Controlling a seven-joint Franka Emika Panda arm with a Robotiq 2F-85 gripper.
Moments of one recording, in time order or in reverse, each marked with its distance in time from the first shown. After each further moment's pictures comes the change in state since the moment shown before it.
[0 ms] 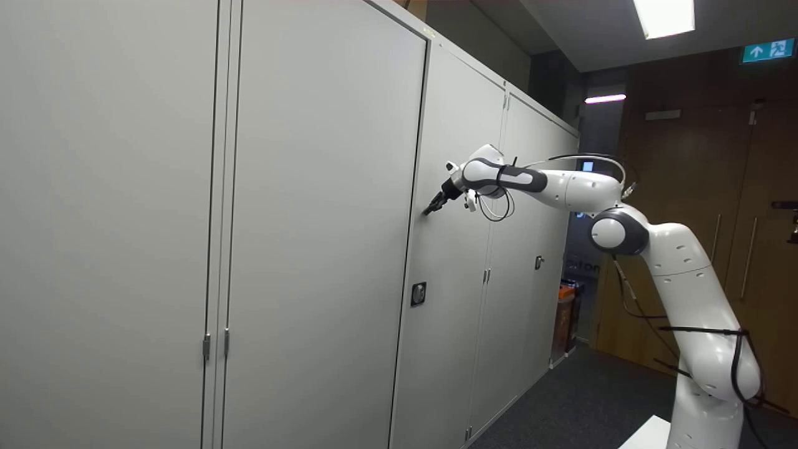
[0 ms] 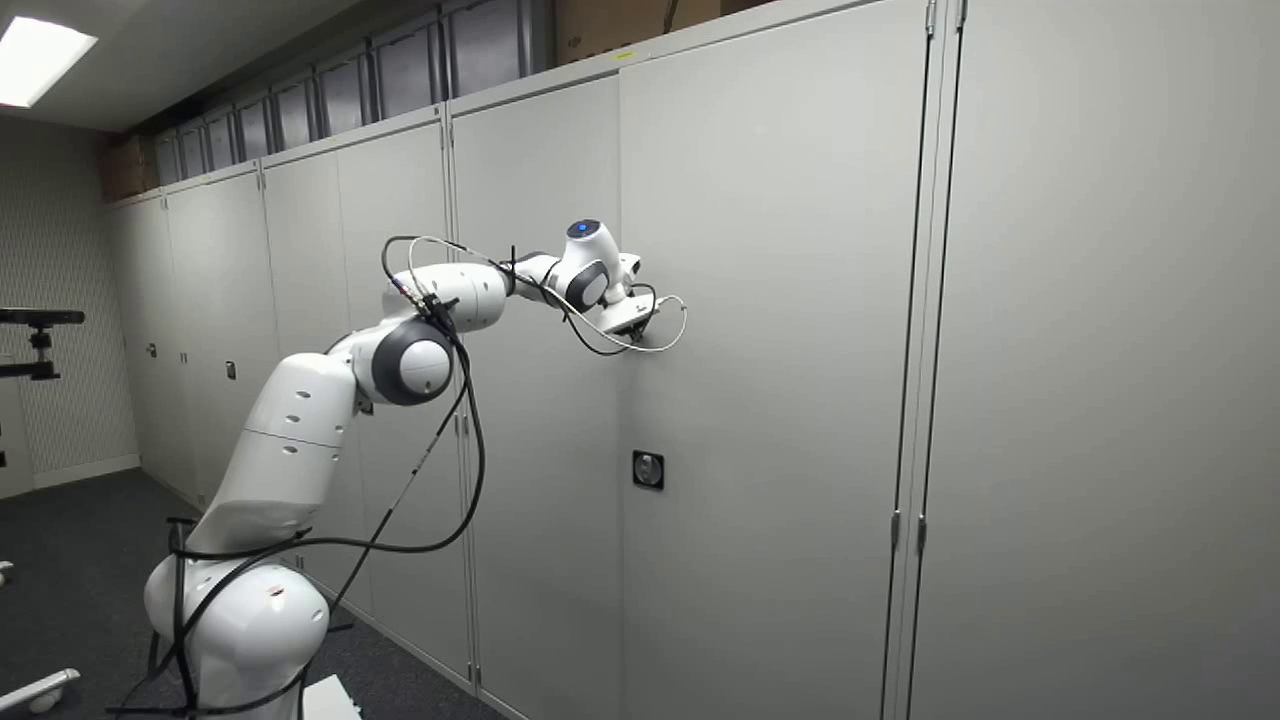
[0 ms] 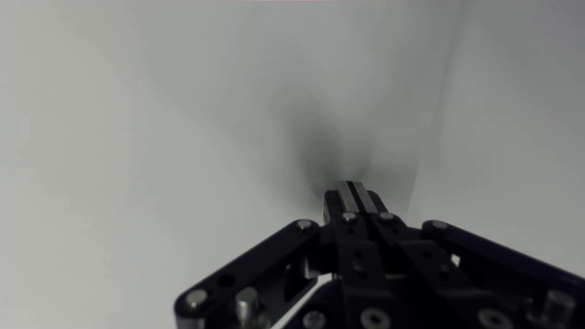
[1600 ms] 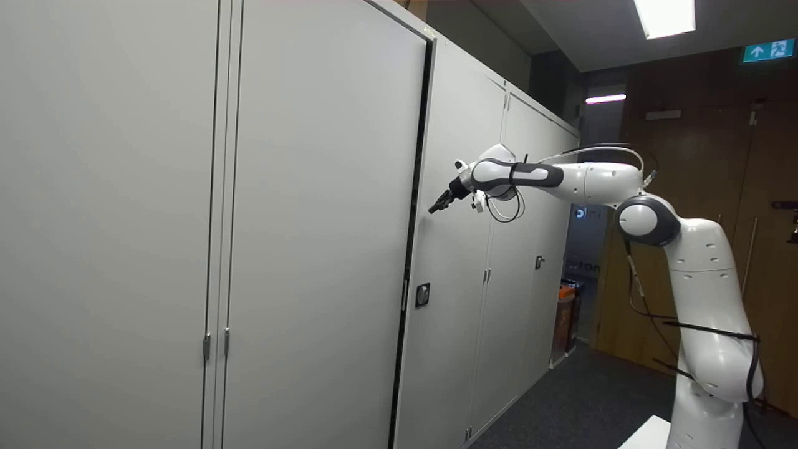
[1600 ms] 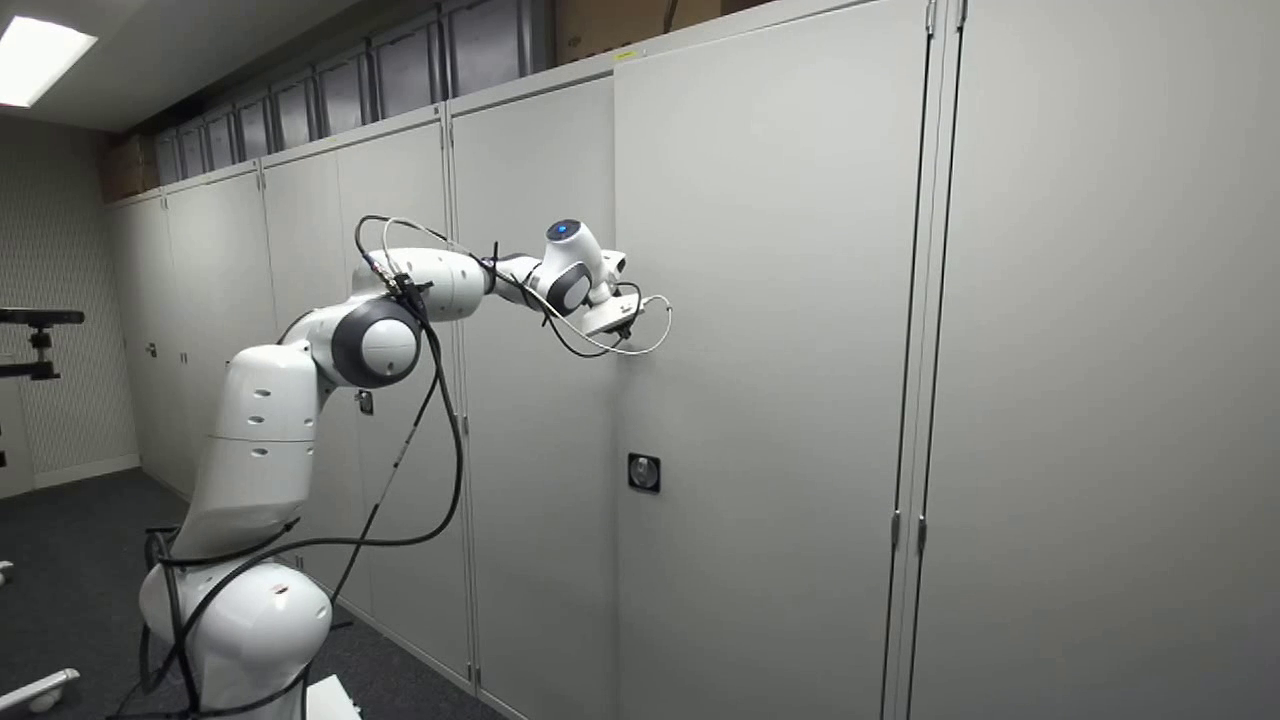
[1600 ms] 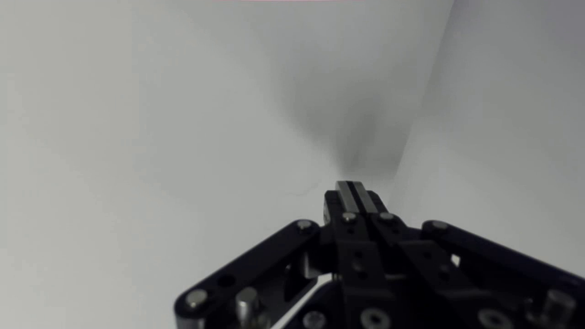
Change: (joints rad) arm 0.045 -0.186 0.000 -0.285 -0.019 0.164 0.007
